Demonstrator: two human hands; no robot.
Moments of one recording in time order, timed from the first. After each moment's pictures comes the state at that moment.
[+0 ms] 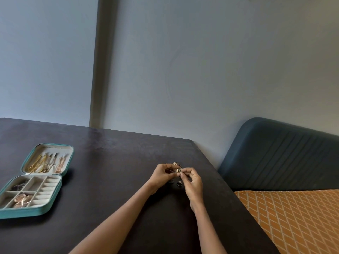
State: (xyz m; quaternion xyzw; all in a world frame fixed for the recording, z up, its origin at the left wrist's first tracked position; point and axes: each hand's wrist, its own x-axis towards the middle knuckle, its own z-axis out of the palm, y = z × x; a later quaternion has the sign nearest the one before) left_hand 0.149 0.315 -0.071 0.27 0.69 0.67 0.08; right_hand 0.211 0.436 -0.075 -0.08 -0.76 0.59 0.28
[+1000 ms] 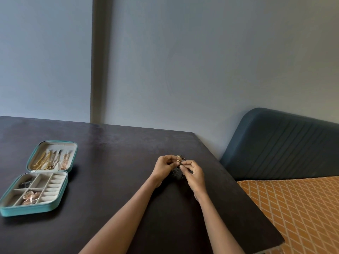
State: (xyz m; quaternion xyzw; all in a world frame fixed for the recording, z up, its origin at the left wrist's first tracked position) left_hand 0.149 0.310 -0.070 0.23 0.64 0.73 0.07; right_hand 0.210 0.434 -0.075 -0.09 -0.80 0.55 0.23
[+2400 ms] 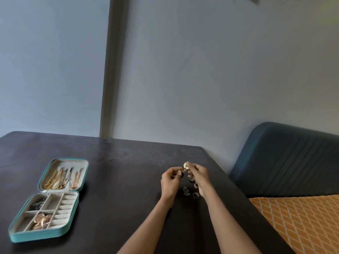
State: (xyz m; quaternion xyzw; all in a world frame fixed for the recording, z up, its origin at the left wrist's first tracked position) left_hand 0.145 0.308 -0.071 0.10 0.61 0.79 -0.01; right_hand 0.147 0.423 -0.037 -0.17 -0.73 0.64 0.17
